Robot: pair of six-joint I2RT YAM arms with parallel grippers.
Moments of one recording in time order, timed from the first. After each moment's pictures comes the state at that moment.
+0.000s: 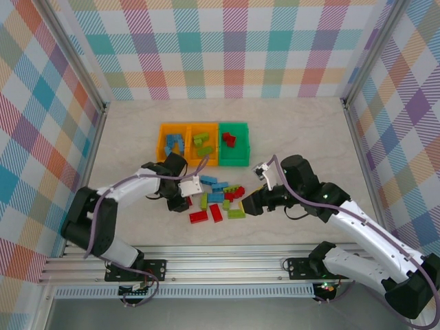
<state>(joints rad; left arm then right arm) -0.45 1.48 0.88 -0.76 0.20 0.74 0.69 0.93 0.84 -0.62 -0.60 0.34</state>
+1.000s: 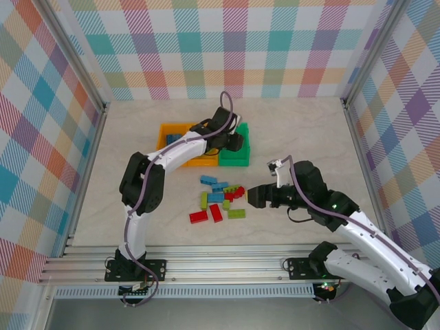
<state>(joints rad) -0.63 2.09 1.74 -0.48 0.02 -0.25 0.69 0.81 0.78 -0.57 -0.37 0.55</state>
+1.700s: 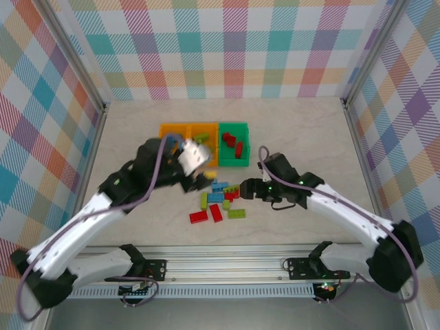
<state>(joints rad) -0.75 0.98 1.10 -0.58 0.24 0.36 0.69 1.21 0.86 -0.62 -0.19 0.68</state>
